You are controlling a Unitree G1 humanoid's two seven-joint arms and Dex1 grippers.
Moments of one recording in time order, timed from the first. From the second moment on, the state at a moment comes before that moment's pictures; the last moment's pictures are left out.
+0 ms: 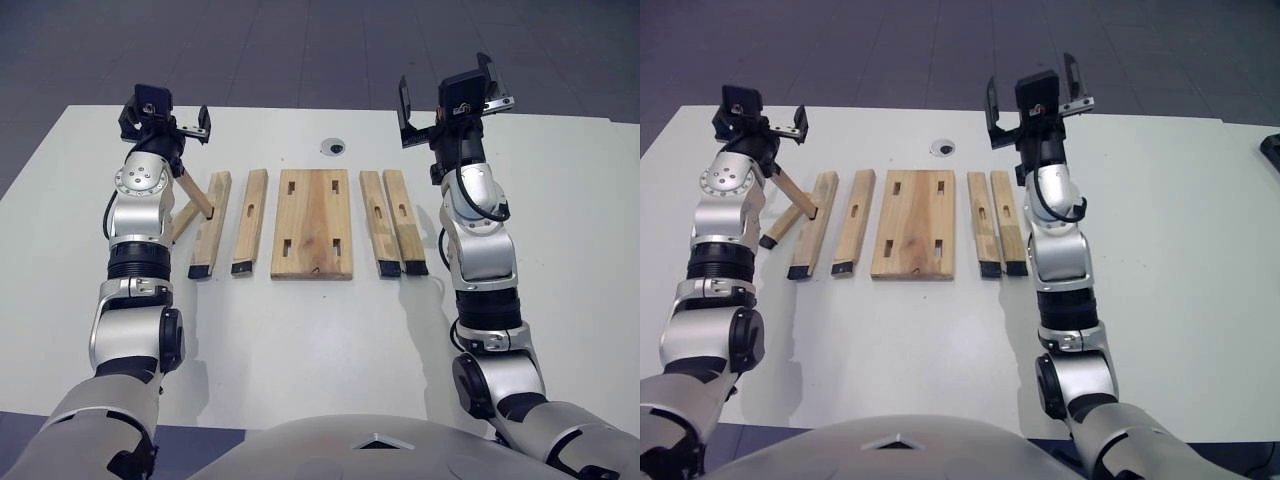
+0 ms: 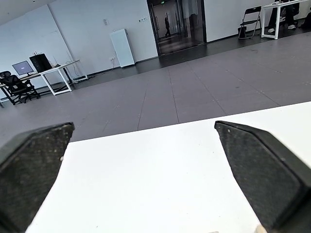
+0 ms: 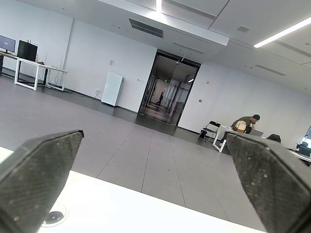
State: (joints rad) left arm -0.70 0.42 0.14 0.64 -0.04 0.06 -0.14; right arm -0.51 -0.12 0.02 -0.06 -0.17 0.24 -0.01
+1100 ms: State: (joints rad) left arm -0.87 0.47 0.16 0.71 0.01 -0.11 -0.13; right arm -0.50 -0.12 0.03 -0.06 -0.17 0.24 -0.01
